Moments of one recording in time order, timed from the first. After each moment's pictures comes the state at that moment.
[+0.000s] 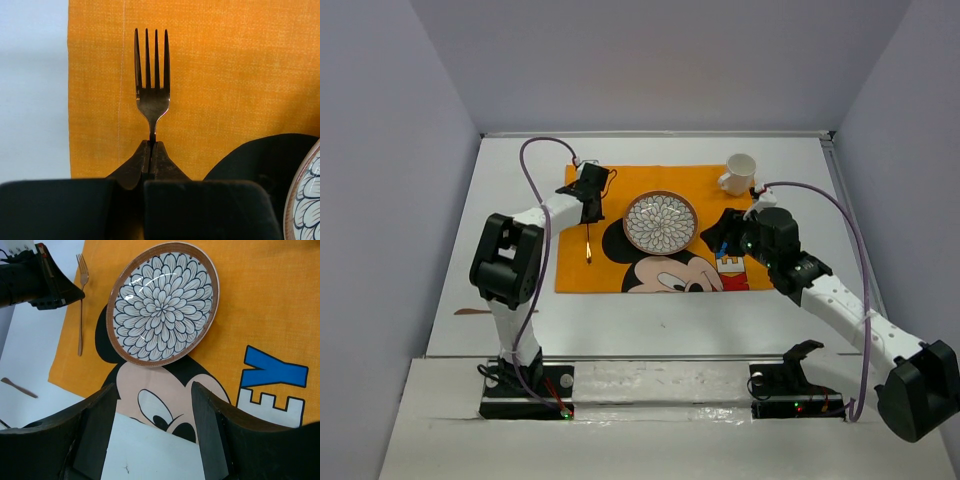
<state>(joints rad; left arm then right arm) -0.38 1.88 1.24 -0.32 -0.35 -0.35 0.47 1.02 0.67 -0.04 -0.07 0.53</state>
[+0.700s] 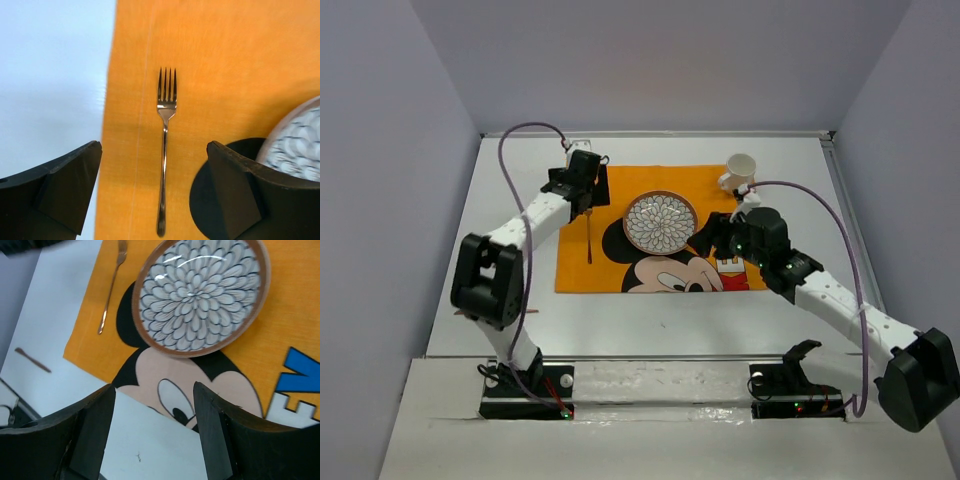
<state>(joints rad) -0.38 1.76 1.26 -0.33 -0.40 -0.33 0.51 1.06 0.68 -0.02 -0.14 0.52</state>
